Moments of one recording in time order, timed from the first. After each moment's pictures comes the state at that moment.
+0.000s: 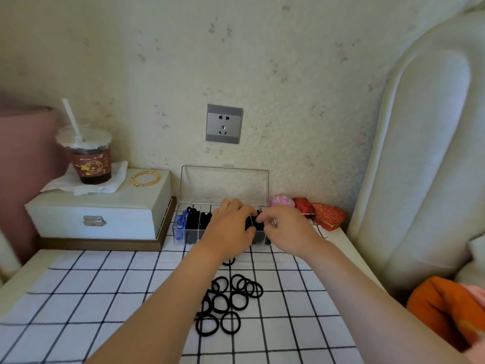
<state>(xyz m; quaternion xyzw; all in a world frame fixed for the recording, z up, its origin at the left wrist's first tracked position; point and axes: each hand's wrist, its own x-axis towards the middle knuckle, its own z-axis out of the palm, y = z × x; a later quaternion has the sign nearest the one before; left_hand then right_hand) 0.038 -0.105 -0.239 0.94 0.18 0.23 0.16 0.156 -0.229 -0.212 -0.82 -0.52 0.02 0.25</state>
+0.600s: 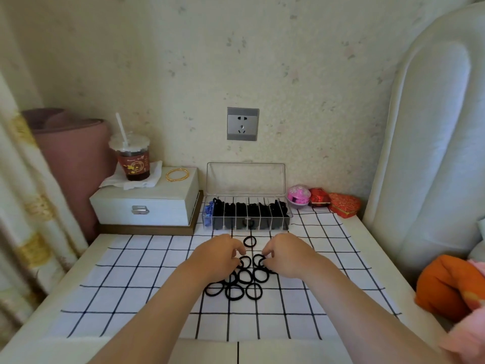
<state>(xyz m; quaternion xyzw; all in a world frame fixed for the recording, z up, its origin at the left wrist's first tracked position) -0.069 -0.128 -0.248 0.95 0.25 0.03 0.16 0.086 -0.250 -0.245 -0.84 -0.52 0.14 0.08</state>
